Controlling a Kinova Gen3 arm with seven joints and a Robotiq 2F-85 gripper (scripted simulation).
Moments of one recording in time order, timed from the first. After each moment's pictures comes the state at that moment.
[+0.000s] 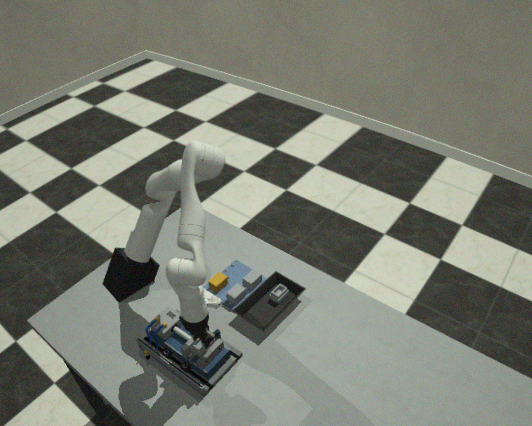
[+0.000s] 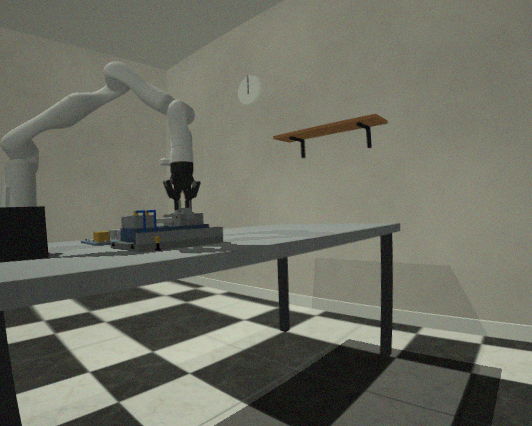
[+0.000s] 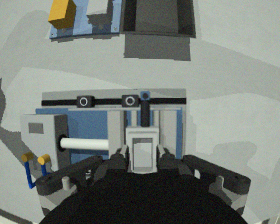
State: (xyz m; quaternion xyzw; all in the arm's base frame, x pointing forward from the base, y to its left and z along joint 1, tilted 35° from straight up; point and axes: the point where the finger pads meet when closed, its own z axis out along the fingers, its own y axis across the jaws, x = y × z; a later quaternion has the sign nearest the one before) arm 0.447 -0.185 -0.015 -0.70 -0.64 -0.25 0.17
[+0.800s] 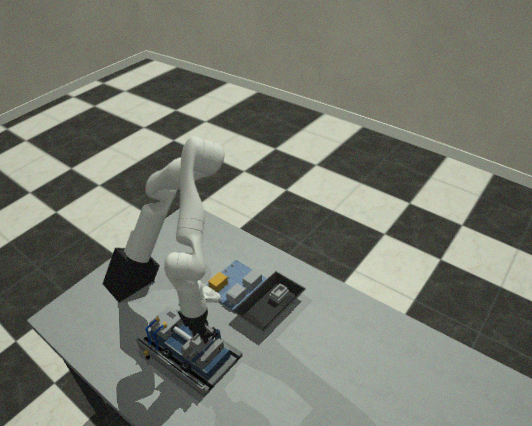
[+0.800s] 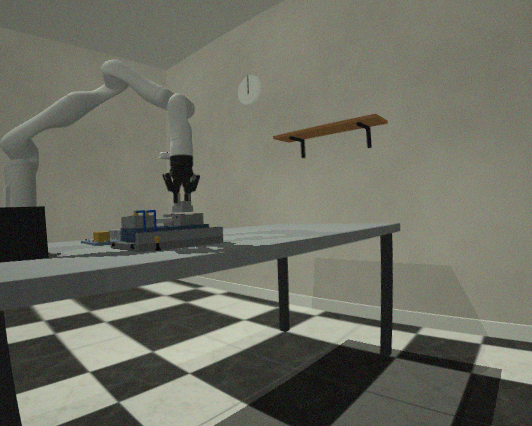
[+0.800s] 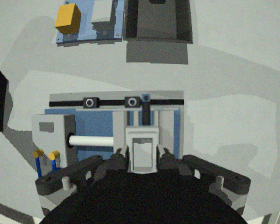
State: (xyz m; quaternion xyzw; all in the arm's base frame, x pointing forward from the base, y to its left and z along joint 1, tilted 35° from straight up) arm 0.443 -0.196 0.003 -0.70 -0.65 -0.25 0.17
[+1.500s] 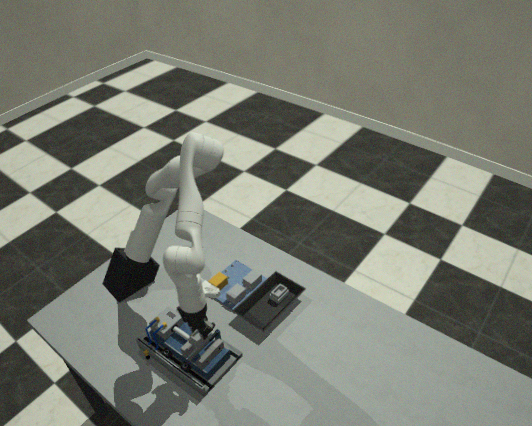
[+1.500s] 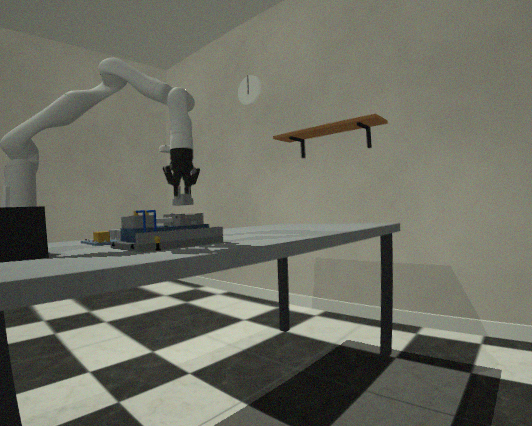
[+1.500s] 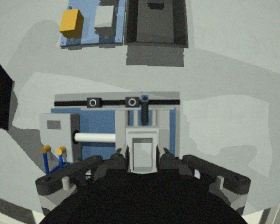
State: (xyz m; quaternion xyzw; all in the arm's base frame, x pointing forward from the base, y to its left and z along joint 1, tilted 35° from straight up) arm 0.441 -0.209 0.022 -0.70 -0.65 -0.25 0.17
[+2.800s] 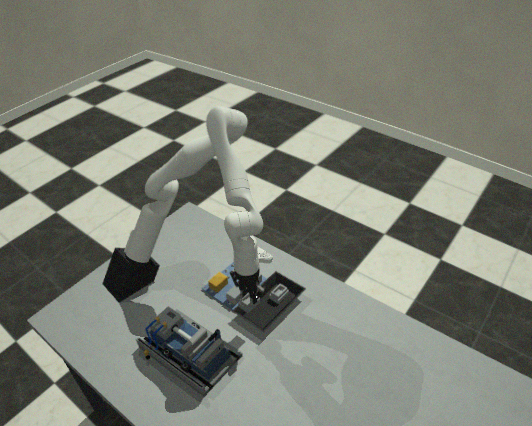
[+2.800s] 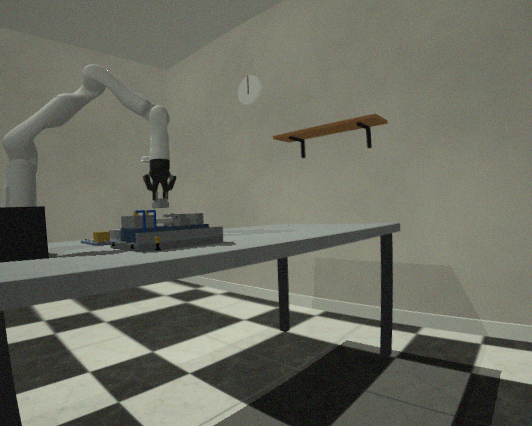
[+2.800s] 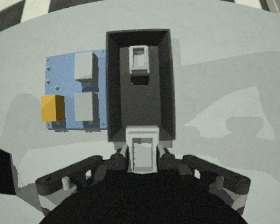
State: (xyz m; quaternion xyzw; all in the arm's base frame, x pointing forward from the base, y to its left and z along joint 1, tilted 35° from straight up) arm 0.482 -0.048 0.136 -0.72 -0.62 -0.25 0.18
